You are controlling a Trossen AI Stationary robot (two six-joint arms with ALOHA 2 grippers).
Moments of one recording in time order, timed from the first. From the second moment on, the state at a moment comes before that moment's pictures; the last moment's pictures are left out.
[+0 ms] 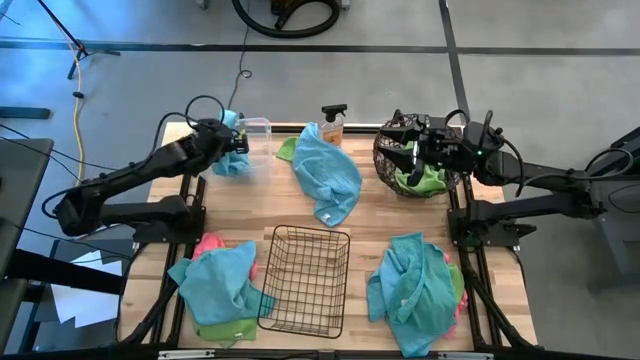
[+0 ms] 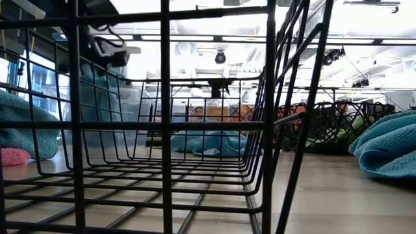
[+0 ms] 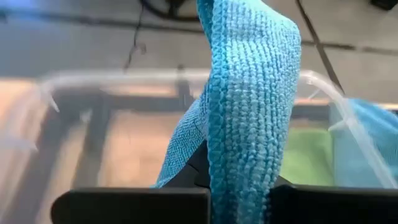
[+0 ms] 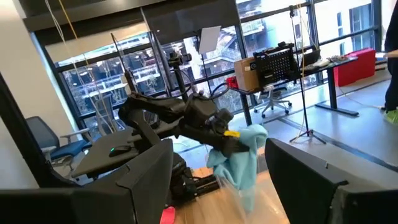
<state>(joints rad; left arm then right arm) 0.65 0.93 0.70 -0.57 -0.59 -0.72 -0.20 0.90 0.94 0.07 0.02 0.26</state>
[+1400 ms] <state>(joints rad) 0.95 1.45 1.05 -0.88 -0.07 -0.57 -0.20 0.90 0.94 -0.09 0.02 0.45</state>
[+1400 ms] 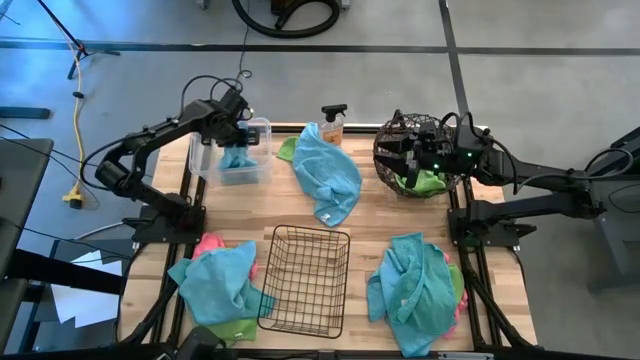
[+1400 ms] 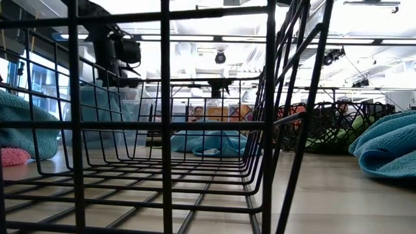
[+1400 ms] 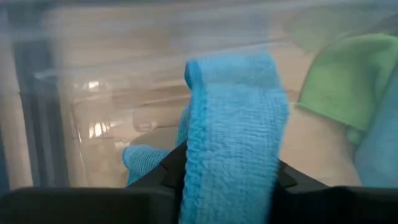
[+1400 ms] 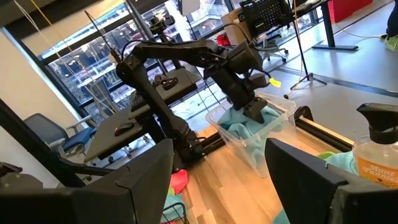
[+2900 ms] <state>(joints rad) 0.25 0.91 0.85 -0.05 0.08 -0.54 -0.20 0.91 0.94 0.10 0.01 0.44</state>
